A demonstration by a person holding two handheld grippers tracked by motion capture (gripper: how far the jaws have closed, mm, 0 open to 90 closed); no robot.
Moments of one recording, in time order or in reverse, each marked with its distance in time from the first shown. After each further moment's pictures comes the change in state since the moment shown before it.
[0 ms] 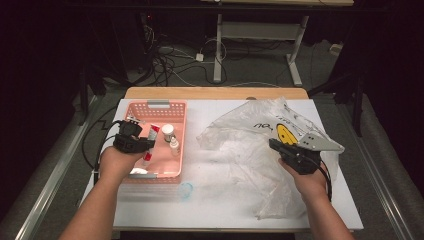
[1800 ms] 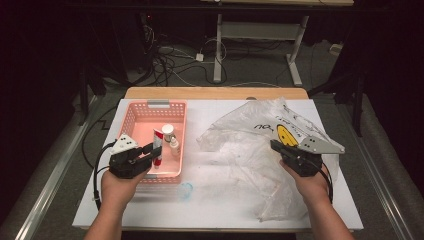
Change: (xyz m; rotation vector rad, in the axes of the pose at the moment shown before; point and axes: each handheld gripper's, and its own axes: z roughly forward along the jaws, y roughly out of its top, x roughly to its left) left arm -0.052 -0.053 -0.037 -0.407 -0.091 0.117; right arm 0.003 -0.002 -0.005 -0.010 -0.022 -0.023
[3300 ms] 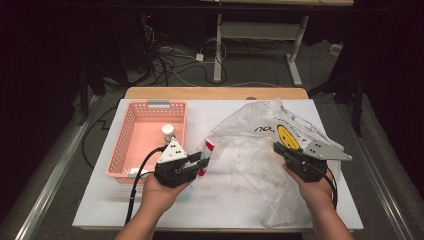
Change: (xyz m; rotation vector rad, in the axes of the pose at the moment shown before) left arm -0.093 0.021 0.047 -0.004 -0.266 0.128; right arm 0.009 0.002 -0.017 -0.028 -0.008 -0.003
